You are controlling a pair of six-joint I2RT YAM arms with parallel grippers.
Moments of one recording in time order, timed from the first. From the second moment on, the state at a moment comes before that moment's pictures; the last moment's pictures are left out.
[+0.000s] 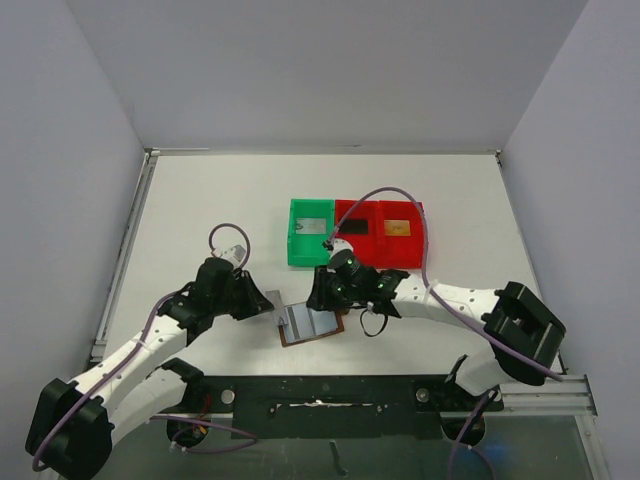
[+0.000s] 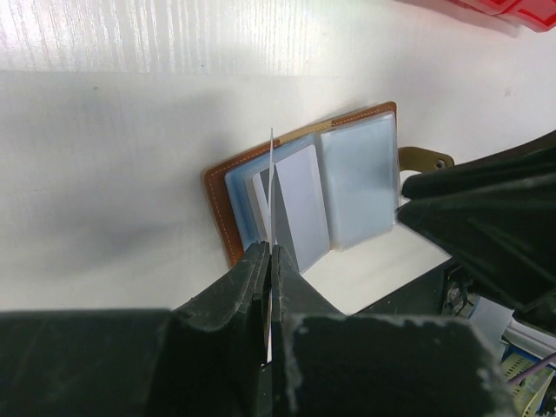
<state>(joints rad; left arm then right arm) -0.49 0.92 0.44 -0.30 0.23 -0.80 0.92 1.45 0.82 -0.18 -0.03 0.76</state>
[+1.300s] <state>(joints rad) -0.49 0.92 0.45 0.03 0.43 -0.93 0.72 1.04 0.70 -0.13 -0.01 0.76</state>
